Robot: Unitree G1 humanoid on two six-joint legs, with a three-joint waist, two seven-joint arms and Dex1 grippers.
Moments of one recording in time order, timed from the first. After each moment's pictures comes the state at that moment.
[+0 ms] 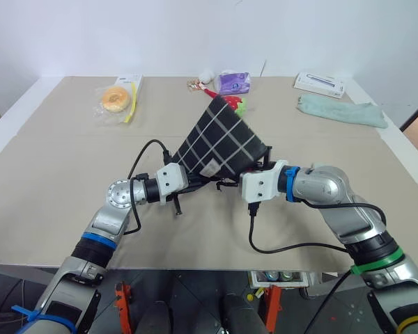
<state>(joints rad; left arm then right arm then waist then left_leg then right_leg) -0.59 0.39 -0.22 0.31 -0.14 -0.27 -0.95 -0.58 -0.69 0.29 -0.09 -0.26 -0.10 0.81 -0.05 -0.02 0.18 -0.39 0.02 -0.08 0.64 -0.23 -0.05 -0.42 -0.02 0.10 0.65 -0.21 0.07</state>
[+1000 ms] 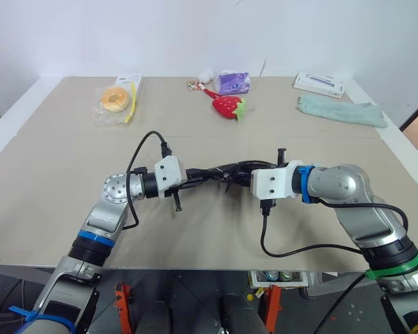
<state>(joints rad) -0.58 0.41 -0.20 0.19 -0.18 -0.19 -1.00 -0.57 -0.77 0.26 -0.17 -0.23 0.00 0.94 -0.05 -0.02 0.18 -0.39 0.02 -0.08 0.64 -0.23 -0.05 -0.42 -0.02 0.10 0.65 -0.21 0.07</state>
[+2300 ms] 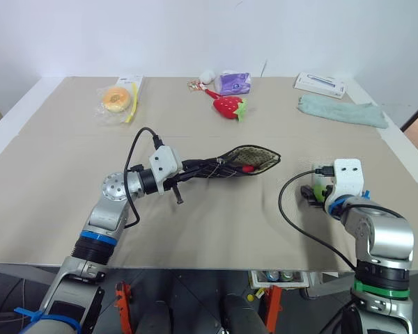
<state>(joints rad) -0.59 0.36 -0.14 0.23 -0.20 -0.15 -0.93 -0.40 -0.43 -0.31 -0.23 0.07 1.16 0.20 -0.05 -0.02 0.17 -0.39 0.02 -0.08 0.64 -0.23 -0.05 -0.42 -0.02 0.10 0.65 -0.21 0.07</state>
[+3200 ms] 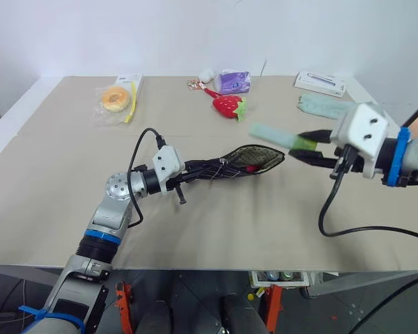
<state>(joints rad) -0.60 0.34 -0.14 0.26 -0.20 -0.16 -0.95 -0.52 -1.09 -0.05 -0.35 0.26 0.49 1.08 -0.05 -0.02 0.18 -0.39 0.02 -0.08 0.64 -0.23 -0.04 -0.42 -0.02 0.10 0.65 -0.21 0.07</state>
